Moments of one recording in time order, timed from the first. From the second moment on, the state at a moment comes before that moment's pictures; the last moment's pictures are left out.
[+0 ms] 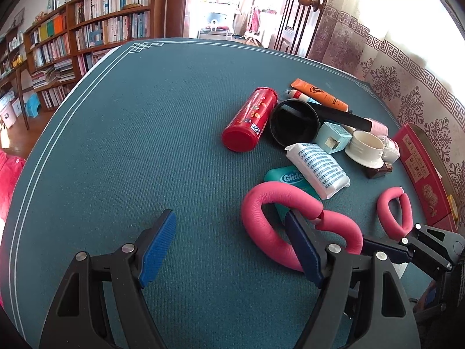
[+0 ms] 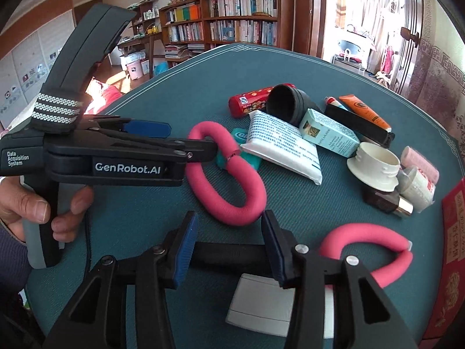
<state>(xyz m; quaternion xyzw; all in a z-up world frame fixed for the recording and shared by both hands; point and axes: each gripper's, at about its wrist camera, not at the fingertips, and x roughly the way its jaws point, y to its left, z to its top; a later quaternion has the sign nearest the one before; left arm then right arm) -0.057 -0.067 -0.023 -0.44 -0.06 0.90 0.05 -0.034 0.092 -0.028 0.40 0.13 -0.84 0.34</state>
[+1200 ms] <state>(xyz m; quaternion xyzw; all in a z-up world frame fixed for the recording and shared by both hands) -0.060 -0.029 -0.019 -0.47 -0.17 0.87 0.01 0.030 0.126 -0.025 0.38 0.06 -0.85 0.37</state>
